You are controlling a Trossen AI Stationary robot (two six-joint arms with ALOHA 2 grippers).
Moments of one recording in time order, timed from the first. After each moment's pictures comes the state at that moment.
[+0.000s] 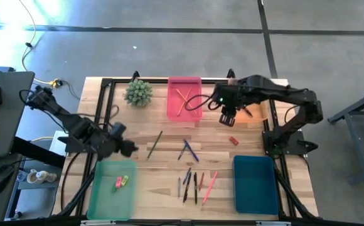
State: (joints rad) left arm -0.46 0.88 0.82 -0.86 -0.44 -1.62; right arm -0.11 1.54 1.73 -1.51 0.26 0.19
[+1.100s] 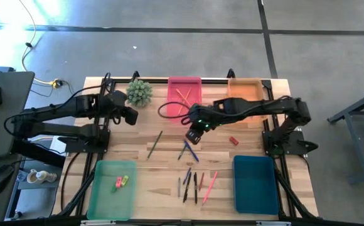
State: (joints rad) left arm 0.37 0.82 0.81 -0.92 -0.24 -0.75; right arm 0.06 1.73 1.70 -1.00 0.11 0.66
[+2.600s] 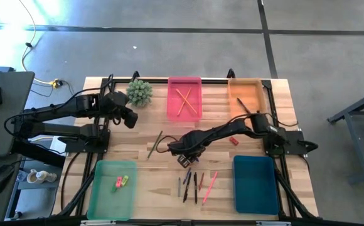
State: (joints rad) left arm 0.38 0.82 0.81 -0.92 -0.17 -0.62; right arm 0.16 2.25 1.72 -1.04 -0.02 0.94
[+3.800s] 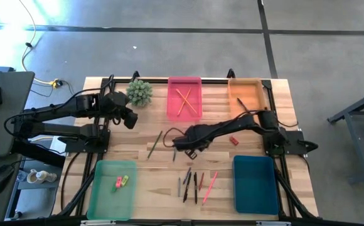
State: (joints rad) left arm 0.38 0.82 0.81 -0.92 -0.17 -0.59; right arm 0.14 2.12 1.72 -1.28 0.20 0.94
